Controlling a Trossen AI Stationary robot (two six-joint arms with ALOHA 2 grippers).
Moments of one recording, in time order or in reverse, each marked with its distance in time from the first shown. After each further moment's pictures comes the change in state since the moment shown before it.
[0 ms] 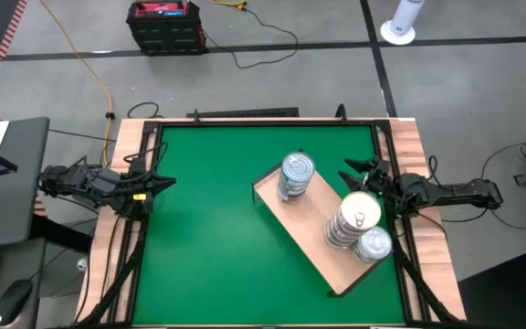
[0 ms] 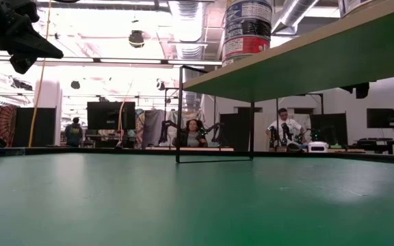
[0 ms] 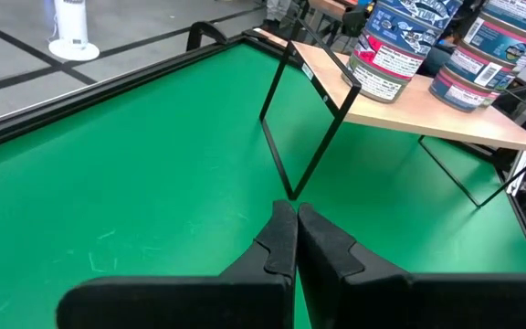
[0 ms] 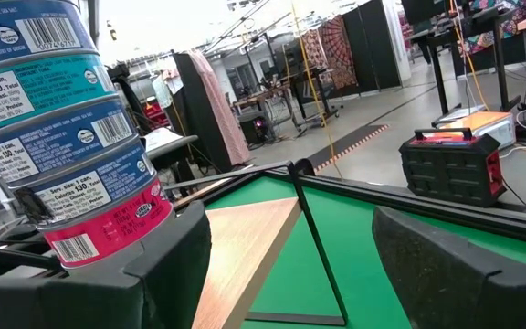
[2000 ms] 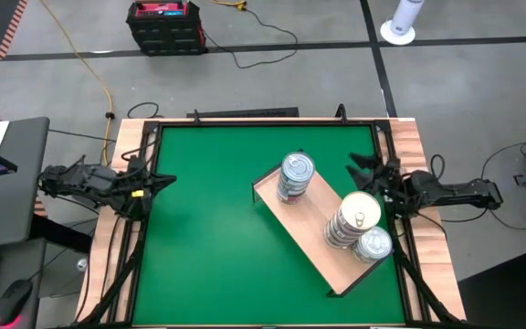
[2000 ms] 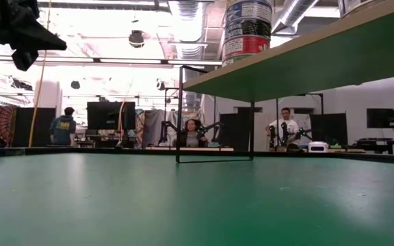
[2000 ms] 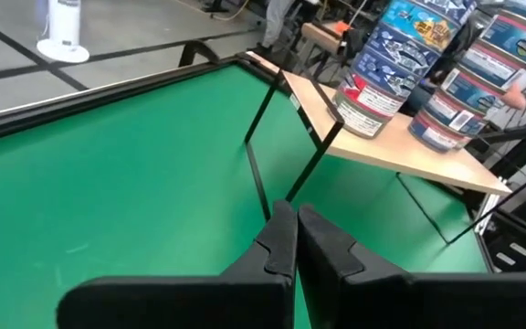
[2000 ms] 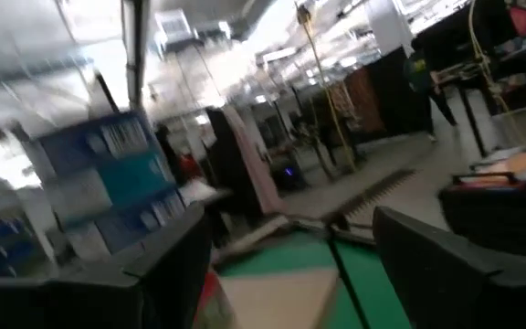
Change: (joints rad) left arm 0.000 0.000 0.001 0.082 -0.009 -0.057; right arm -0.001 -0.002 0.003 0.213 -0.044 -0.051
